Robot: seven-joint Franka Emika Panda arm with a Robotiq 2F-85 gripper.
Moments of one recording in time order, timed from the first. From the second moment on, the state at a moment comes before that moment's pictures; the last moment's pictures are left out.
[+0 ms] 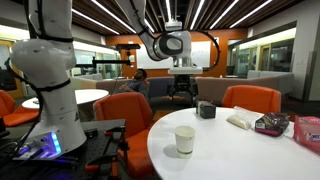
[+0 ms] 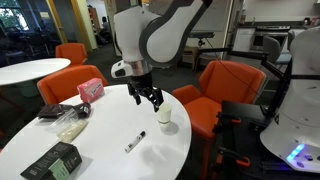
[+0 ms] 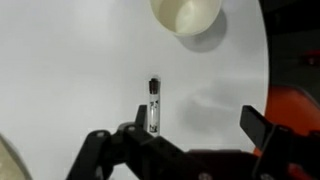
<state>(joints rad) 0.11 0.18 0.05 -2.32 -0.18 2.45 -1.06</state>
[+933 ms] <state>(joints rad) 0.06 0.57 0.10 -2.09 -0.20 2.55 -1.09</state>
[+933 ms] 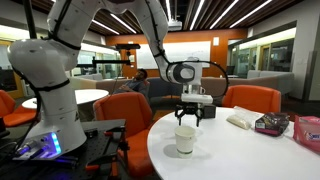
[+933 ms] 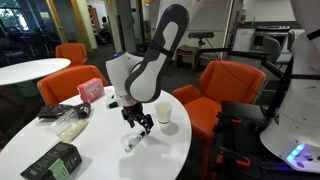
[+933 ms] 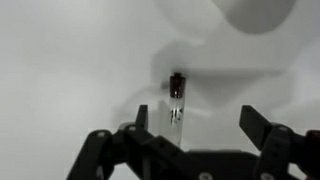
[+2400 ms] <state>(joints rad) 0.09 0.61 0.10 -2.08 -0.41 2.62 -0.84</state>
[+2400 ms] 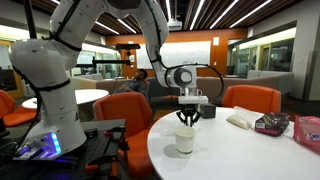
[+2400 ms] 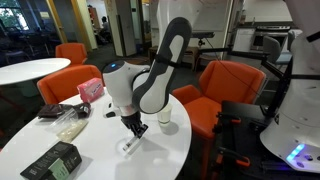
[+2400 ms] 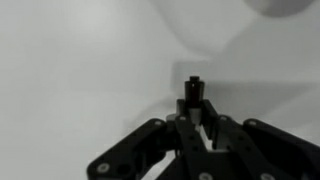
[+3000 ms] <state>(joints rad) 0.10 0.28 0.08 -2.23 -0.58 2.22 -0.76</state>
